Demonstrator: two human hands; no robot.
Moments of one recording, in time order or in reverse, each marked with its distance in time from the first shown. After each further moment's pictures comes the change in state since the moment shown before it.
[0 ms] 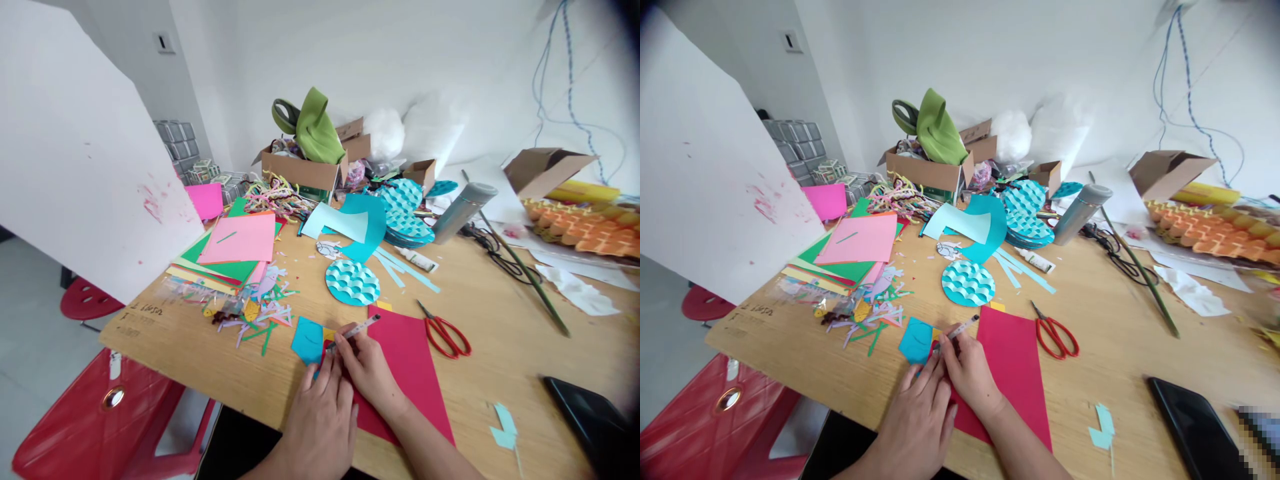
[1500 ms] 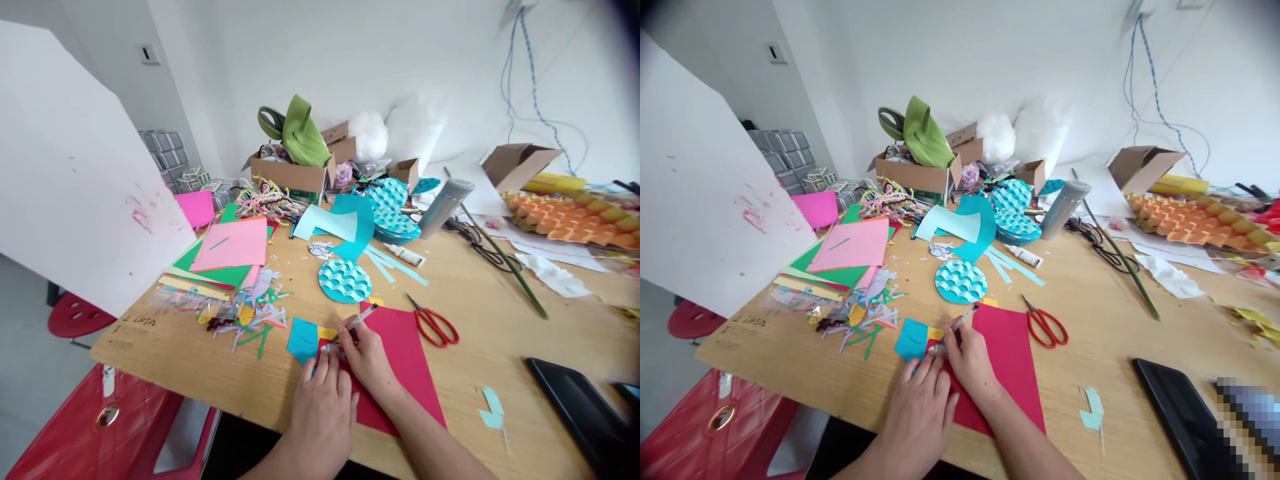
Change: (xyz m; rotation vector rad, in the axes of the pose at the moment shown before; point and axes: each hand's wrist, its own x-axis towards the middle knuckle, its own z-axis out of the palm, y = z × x) left_hand 0.013 0.006 -0.002 -0.031 -0.058 -0.058; right_hand 0.004 0.006 -0.004 -0.124 0.178 0.009
